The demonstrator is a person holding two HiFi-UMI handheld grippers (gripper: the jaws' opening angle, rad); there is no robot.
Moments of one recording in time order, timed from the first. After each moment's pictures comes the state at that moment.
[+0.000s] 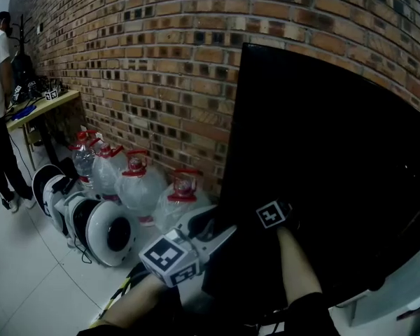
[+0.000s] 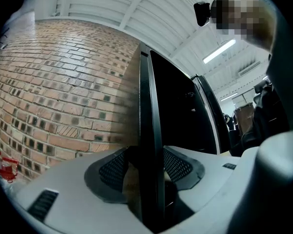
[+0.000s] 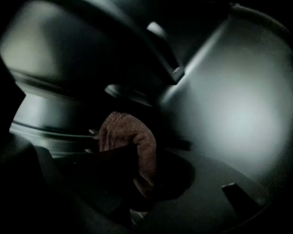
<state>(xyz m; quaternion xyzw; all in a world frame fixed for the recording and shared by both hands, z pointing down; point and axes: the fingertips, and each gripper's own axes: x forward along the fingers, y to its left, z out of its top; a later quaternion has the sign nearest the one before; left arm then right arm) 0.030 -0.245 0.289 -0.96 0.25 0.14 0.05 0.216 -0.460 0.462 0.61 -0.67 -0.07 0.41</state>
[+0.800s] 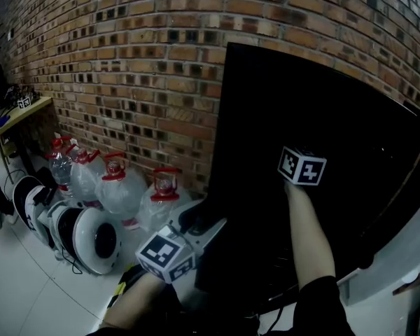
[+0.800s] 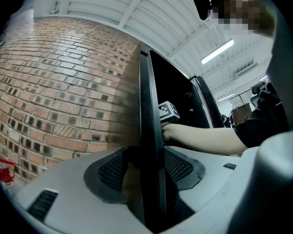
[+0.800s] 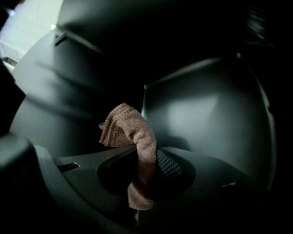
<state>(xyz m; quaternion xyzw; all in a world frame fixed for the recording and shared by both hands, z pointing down) 0.030 -0.244 0.287 -0.96 0.23 0.13 0.05 0.227 -0.403 0.193 0.67 -0.74 -0.05 -0.01</state>
